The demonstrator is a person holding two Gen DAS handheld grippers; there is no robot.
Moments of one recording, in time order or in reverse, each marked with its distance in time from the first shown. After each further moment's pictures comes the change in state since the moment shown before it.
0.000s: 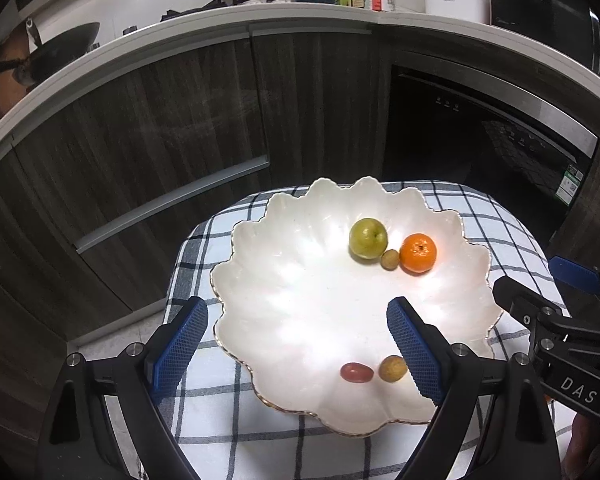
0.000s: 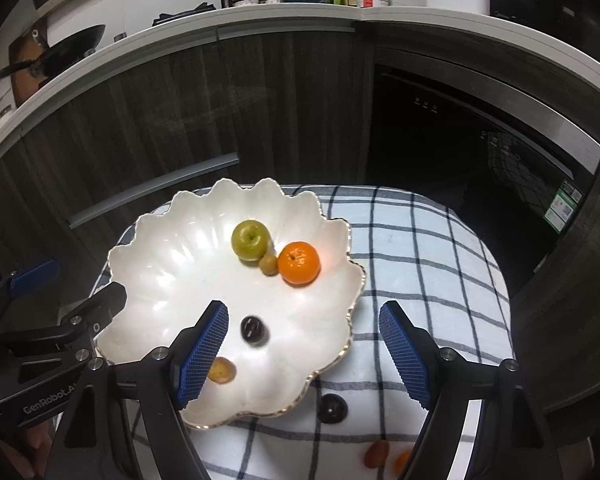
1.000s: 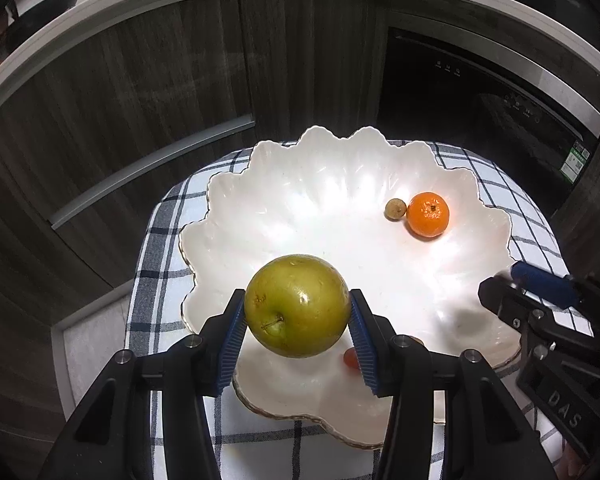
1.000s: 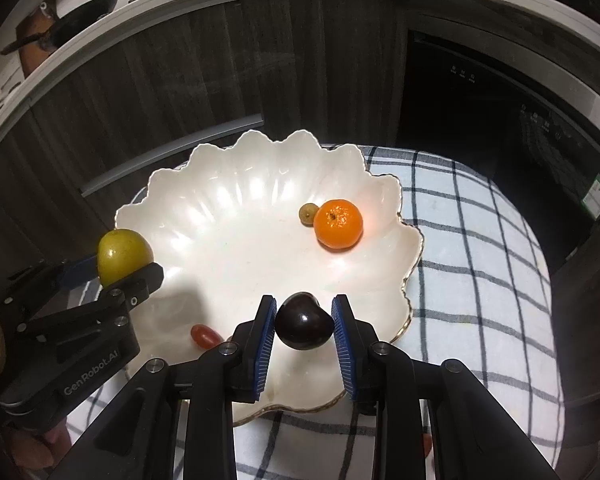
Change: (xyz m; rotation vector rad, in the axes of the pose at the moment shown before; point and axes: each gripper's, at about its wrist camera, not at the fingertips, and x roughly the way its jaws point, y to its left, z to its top) left arm 0.048 0.005 -0.016 -0.002 0.118 -0.050; right arm 0.037 0.023 -0.014 -0.041 0.109 0.068
